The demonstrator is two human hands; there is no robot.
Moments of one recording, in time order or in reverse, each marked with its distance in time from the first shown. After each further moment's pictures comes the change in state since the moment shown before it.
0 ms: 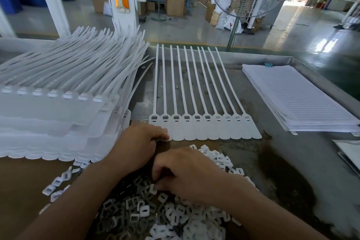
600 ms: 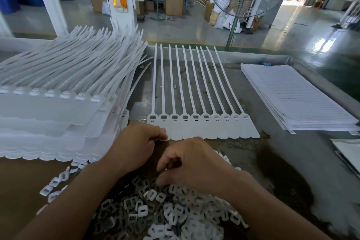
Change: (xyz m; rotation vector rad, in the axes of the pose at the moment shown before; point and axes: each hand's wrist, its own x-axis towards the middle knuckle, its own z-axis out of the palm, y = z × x) left_hand 0.001 0.000 -0.002 0.059 -0.003 -0.001; right_hand -0.003 0.011 -0.009 0.223 0.129 0.082
